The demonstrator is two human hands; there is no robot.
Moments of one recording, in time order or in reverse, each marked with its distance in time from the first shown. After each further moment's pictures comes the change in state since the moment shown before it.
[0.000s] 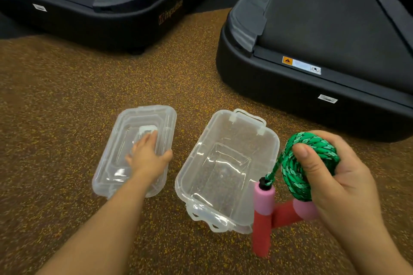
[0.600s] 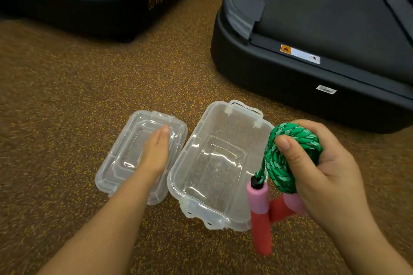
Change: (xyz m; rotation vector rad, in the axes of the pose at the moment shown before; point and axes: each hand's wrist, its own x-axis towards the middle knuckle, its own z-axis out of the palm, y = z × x) left_hand -0.008 0.026 0.017 -0.568 -0.204 -0.025; right_hand 0.005 0.005 0.014 -0.001 -0.085 -0.014
